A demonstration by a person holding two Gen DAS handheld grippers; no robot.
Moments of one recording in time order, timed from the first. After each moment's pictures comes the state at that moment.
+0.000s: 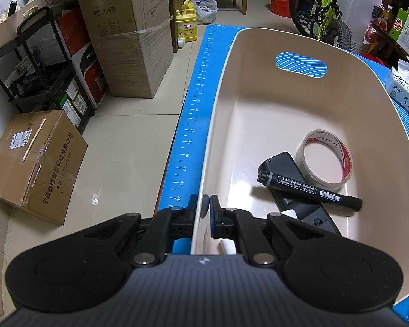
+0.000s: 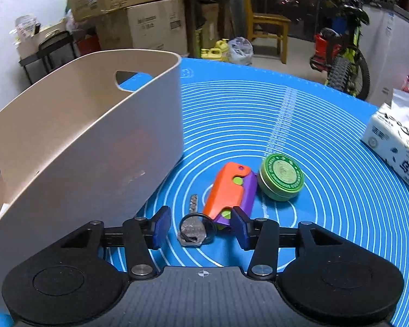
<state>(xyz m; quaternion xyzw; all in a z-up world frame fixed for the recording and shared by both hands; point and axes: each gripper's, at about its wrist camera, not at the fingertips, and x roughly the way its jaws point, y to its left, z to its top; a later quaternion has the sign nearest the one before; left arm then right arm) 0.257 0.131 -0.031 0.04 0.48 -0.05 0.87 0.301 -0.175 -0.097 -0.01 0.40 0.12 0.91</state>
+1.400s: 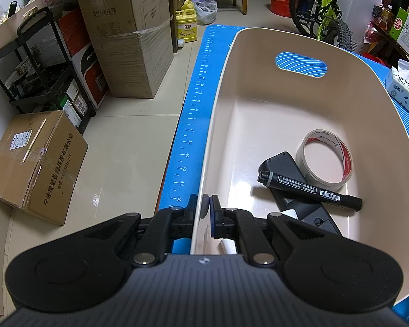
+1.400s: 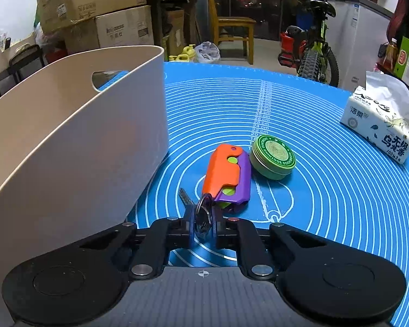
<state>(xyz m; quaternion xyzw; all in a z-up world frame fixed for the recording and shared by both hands) 0.257 0.133 -0.029 0.04 0.48 -0.05 0.87 0.282 -0.159 -0.107 0.02 0.39 0.04 0.92</state>
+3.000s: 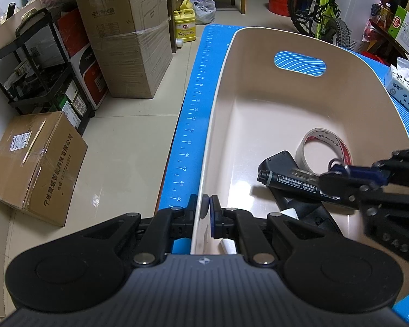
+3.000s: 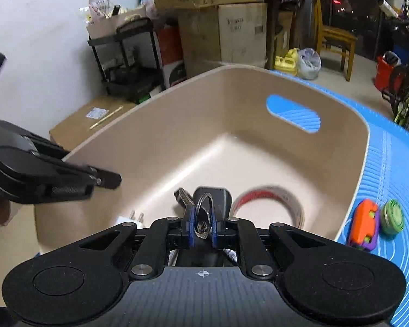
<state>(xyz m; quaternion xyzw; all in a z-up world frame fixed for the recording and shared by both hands) 0.256 0.130 -0.031 0.05 0.48 -0.05 0.87 0.272 -0.035 -0.043 -0.04 0.41 0.24 0.88</state>
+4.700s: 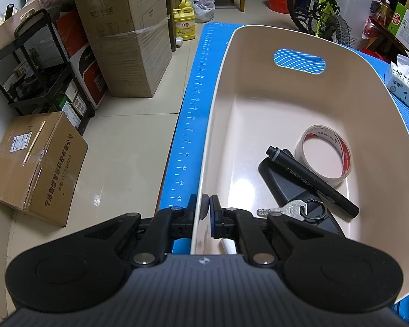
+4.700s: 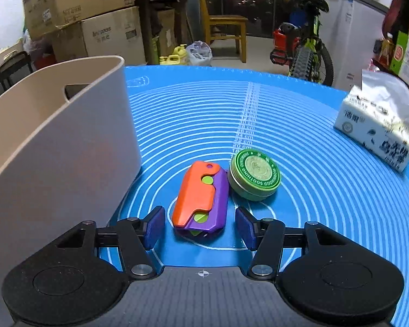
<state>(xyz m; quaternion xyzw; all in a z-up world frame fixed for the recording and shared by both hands) 0.257 0.130 -0.031 0.05 0.49 -0.05 0.87 0.320 -0.182 -0.116 0.03 0.40 0.03 0.92</state>
